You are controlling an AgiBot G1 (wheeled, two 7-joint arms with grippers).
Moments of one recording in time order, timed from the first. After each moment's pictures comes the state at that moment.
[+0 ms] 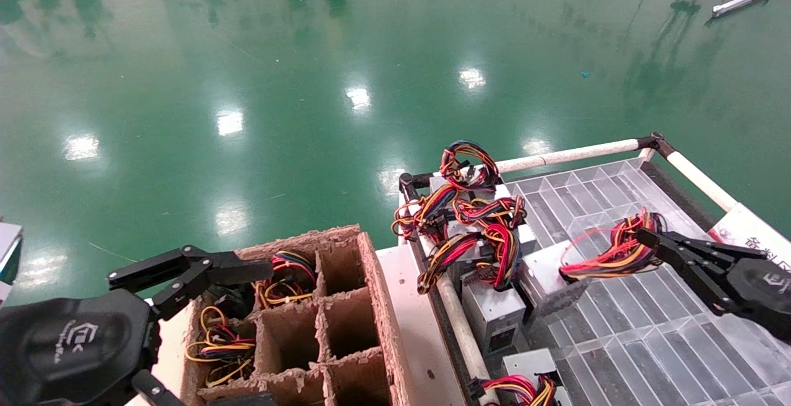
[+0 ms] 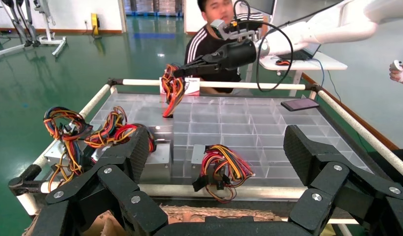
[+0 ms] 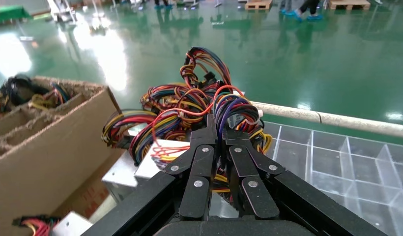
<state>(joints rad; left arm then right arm) -1.09 0.57 0.39 -1.24 0.65 1.44 -0.12 1.23 -0.62 -0.64 0.19 -0.44 -1.49 -0.39</state>
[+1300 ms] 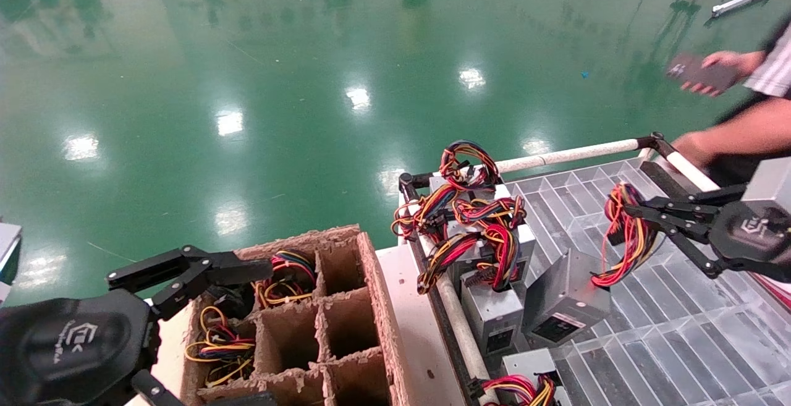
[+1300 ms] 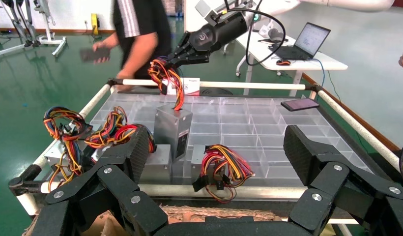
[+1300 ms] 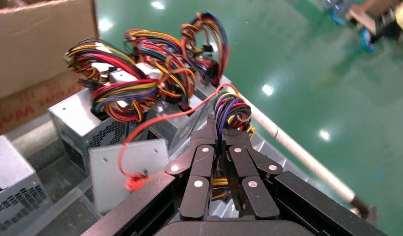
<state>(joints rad) -1.09 0.57 0.39 -1.24 0.65 1.44 -0.12 1.39 -0.39 -0.76 0.95 -0.82 -1.03 -0.21</state>
